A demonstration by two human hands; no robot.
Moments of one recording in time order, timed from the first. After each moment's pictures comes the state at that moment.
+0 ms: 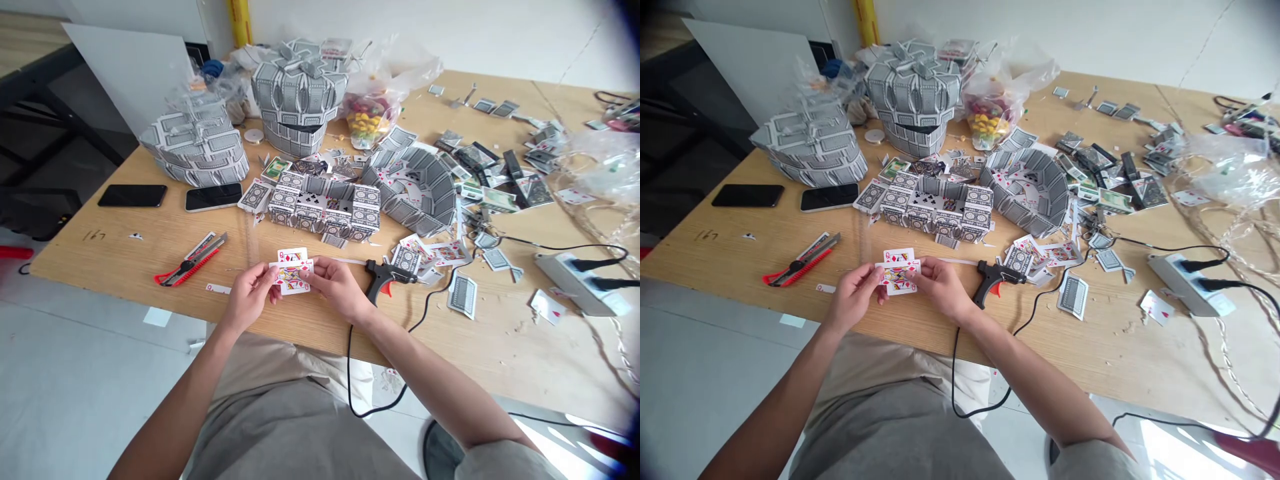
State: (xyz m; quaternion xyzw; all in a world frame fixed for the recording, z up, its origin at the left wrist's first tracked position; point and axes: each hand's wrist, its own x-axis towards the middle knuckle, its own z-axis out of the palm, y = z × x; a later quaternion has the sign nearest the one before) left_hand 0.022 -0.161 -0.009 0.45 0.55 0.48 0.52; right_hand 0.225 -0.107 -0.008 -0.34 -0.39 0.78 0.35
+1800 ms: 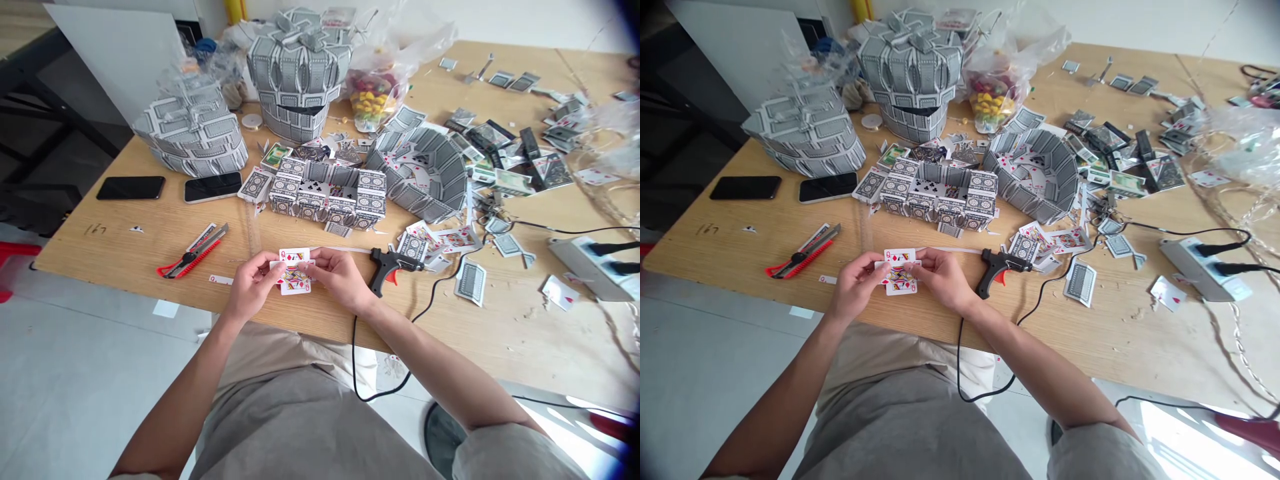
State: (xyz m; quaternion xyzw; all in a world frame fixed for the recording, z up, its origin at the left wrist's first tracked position) left_hand 0.018 -0.162 -0.006 0.48 0.56 0.47 0.48; right_hand 0.222 -0.111 -0.010 -0.35 -0.41 0.76 0.36
